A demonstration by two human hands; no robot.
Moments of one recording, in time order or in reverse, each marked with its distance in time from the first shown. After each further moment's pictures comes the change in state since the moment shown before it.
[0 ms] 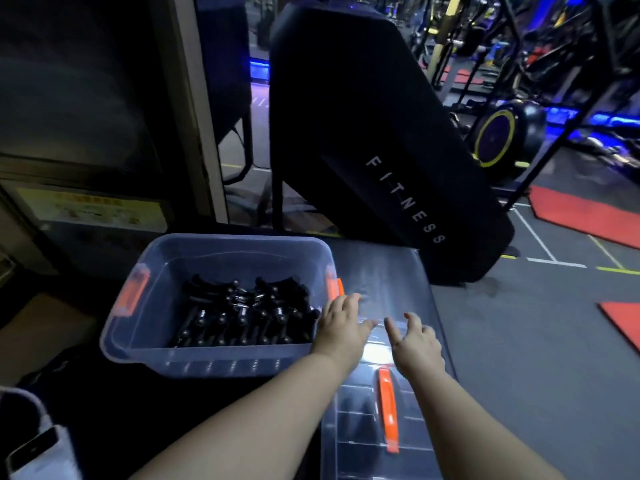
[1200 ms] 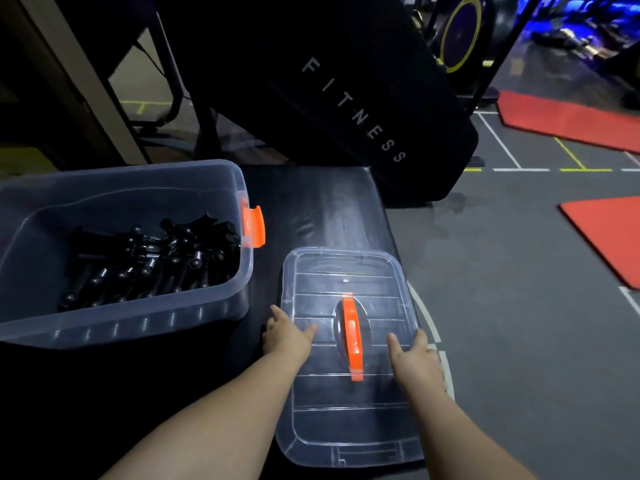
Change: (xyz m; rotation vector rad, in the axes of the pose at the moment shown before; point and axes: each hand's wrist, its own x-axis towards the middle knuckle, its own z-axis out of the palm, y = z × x) left_hand -0.031 -0.042 0.150 0.049 -0.301 -0.758; right_hand -0.005 0.196 0.038 -0.030 -0.092 0.423
